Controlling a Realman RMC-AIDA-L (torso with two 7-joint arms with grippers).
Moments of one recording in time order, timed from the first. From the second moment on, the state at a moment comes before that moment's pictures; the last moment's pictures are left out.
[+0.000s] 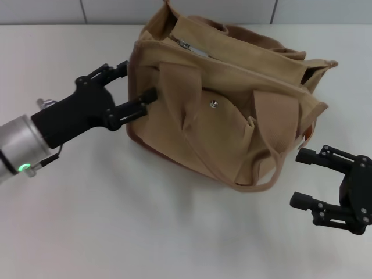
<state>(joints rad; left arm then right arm) -0.53 -2.07 0.30 0.26 1.92 1.55 -0.82 0.39 2.05 -0.27 -0.40 -2.21 -1.97 0.87</state>
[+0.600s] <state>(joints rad) -0.56 -2.07 0.32 0.19 1.92 1.50 -0.69 0.40 2.06 -0.27 -0.40 -2.21 -1.94 0.87</state>
